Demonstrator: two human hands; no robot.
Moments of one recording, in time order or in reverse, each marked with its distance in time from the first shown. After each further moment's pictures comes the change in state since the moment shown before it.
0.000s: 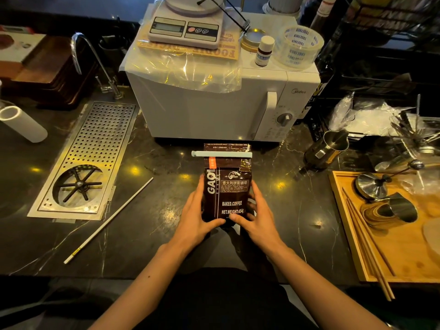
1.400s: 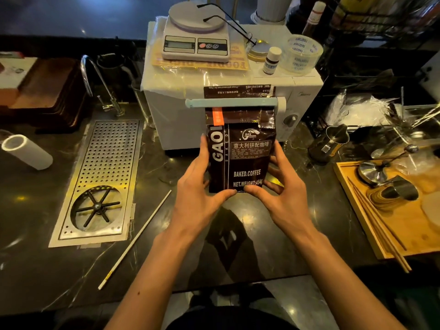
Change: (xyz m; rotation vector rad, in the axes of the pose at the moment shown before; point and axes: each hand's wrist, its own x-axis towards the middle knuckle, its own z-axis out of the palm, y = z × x) left_hand 0.001 0.080 -0.107 0.007 0.082 0.382; right_hand -0.019 -0.136 0.026 -0.093 0.276 -0.311
